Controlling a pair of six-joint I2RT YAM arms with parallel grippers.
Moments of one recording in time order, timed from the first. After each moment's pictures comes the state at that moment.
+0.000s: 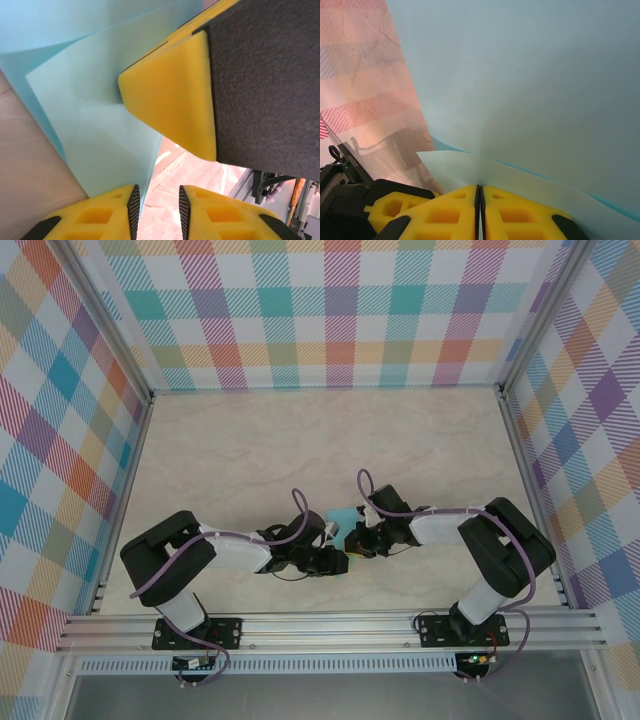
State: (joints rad) left arm -0.96 1.65 0.62 0.17 0.44 -0.95; right arm 0.63 1.62 0.61 -0.08 -0.61 0.78
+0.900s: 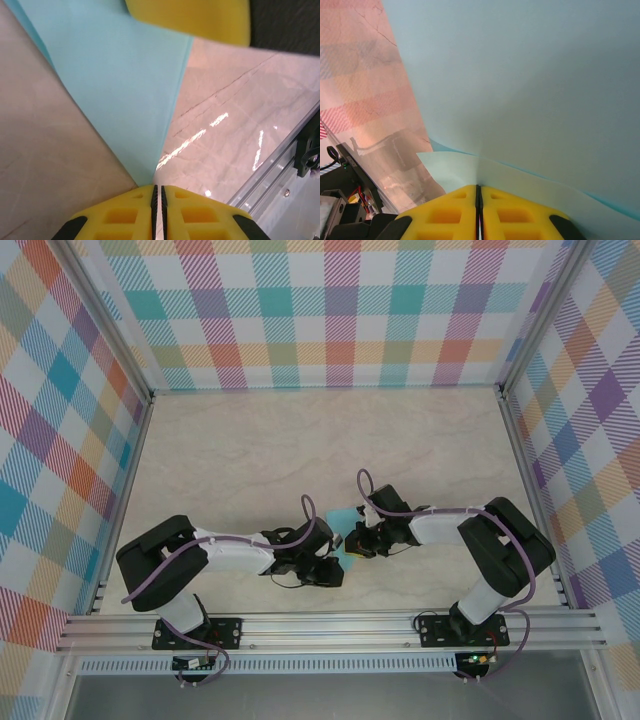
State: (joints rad) left arm -1.02 1.61 0.67 -0.08 0.40 -0.86; right arm 0.63 1.62 0.61 -0.09 -0.61 0.78
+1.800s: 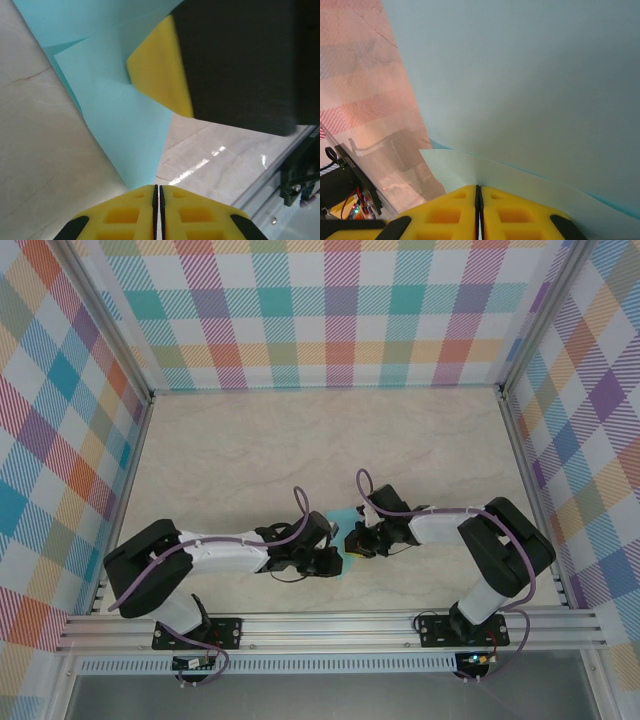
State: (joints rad) left arm -1.01 1.55 0.69 -0.09 0.28 -0.89; right arm 0.63 1.62 0.62 -0.10 -0.60 0.78
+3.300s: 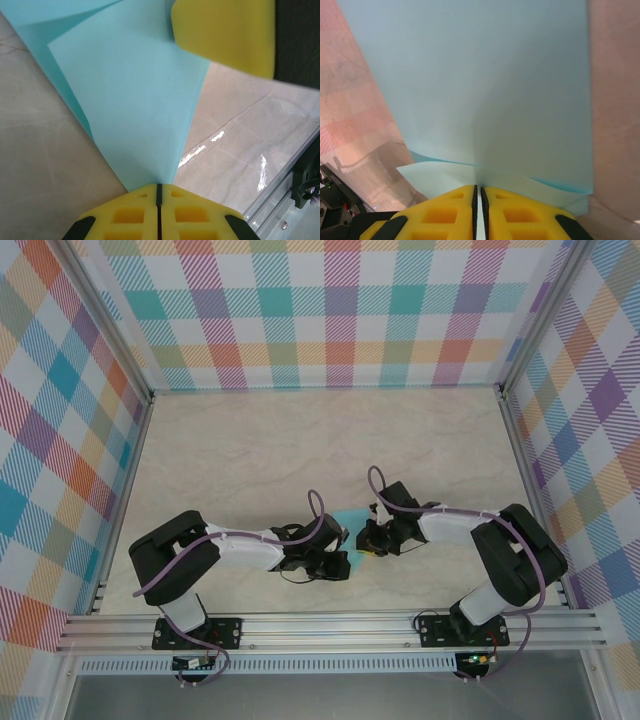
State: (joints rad) left arm -1.04 1.68 0.74 -0.06 0.33 -0.88; right arm 0.55 1.55 0.62 -0.25 -0.54 0.75
